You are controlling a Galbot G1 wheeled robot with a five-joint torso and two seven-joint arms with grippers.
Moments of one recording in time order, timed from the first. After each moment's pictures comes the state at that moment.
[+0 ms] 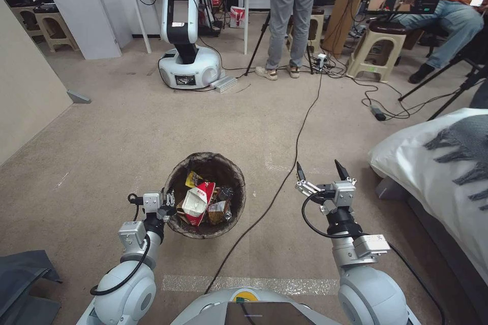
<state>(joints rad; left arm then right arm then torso) 1.69 -1.13 -0.44 -2.30 -0.46 0.24 -0.39 -1.72 1.19 0.41 2.36 0.17 0.04 0.29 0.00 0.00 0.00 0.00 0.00</state>
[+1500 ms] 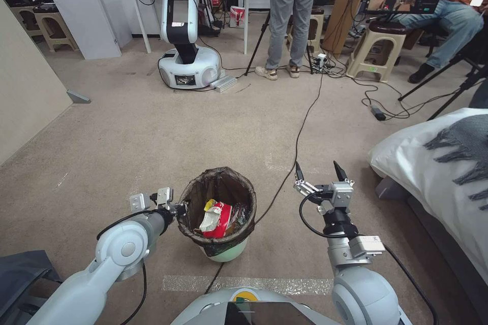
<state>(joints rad) 1.42 -0.90 -0.37 -2.16 -1.28 0.59 -0.59 -1.71 1.24 0.39 2.35 0.15 0.06 0.30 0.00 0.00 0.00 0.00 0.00</state>
